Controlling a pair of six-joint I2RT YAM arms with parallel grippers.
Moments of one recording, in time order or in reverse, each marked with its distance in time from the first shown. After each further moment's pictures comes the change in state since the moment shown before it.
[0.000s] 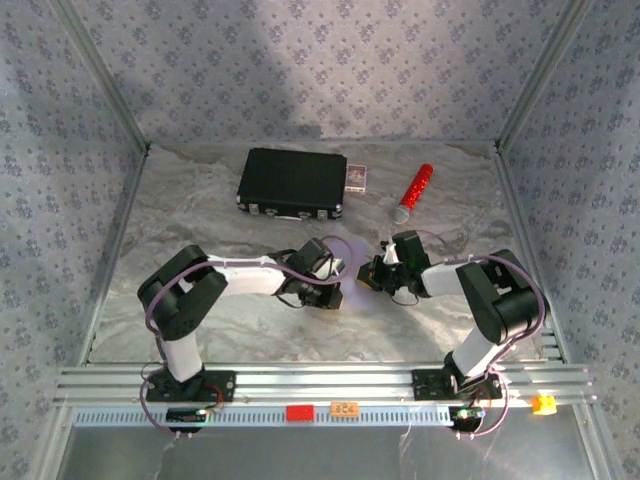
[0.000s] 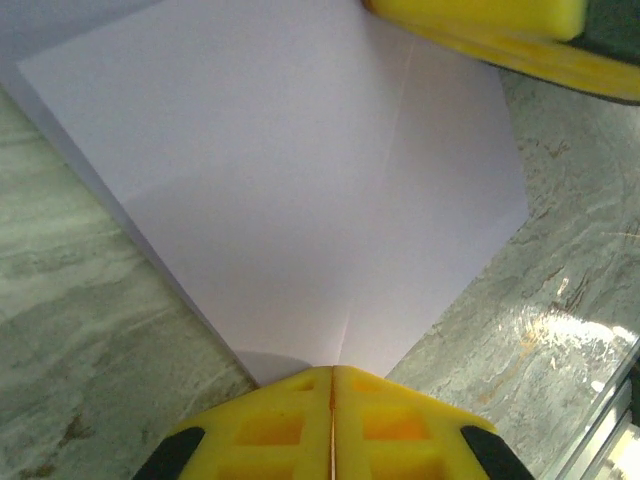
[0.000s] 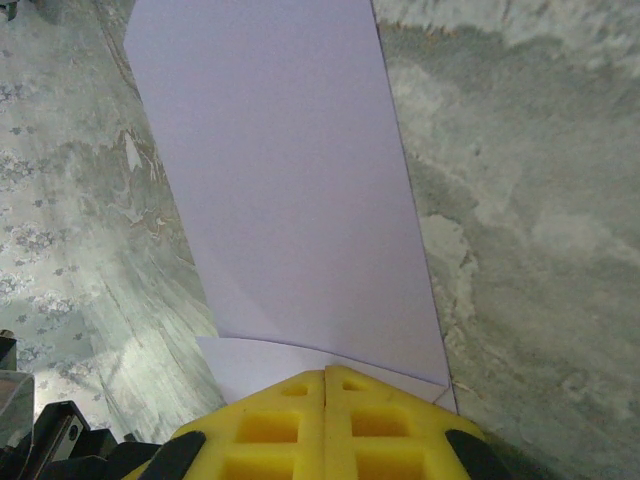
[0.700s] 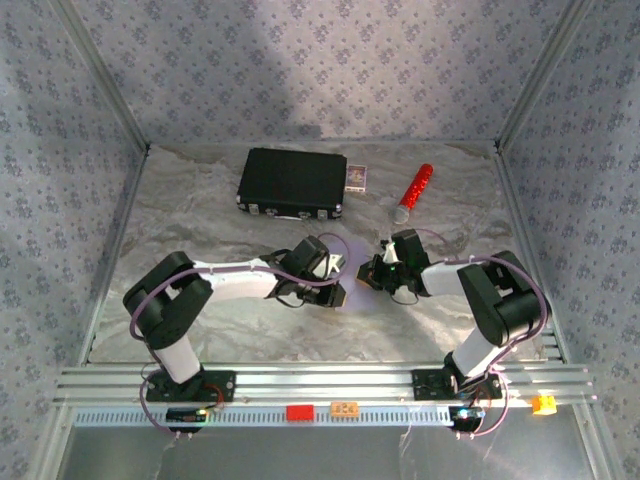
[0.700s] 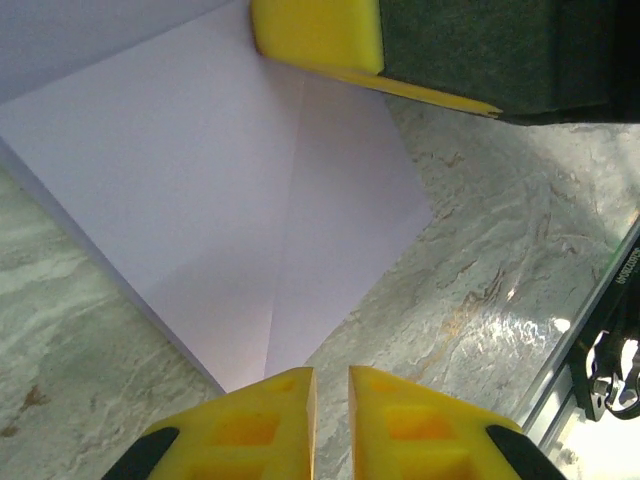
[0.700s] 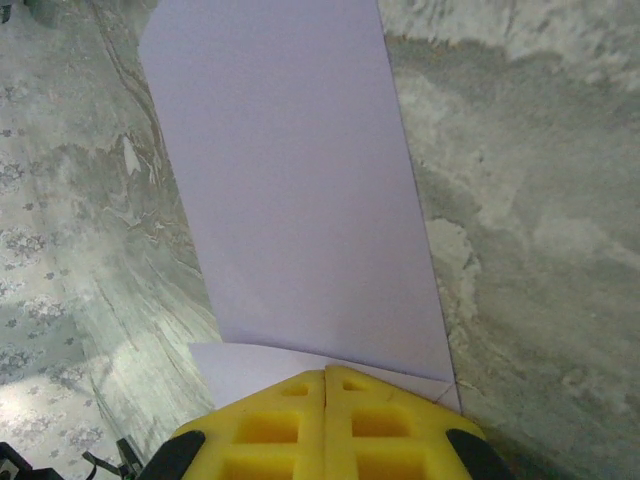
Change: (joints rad) left arm -0.004 -0.086 -0.040 0.065 0.014 -0.006; right arm 0.009 -0.019 0.015 -0.035 0.019 -0.005
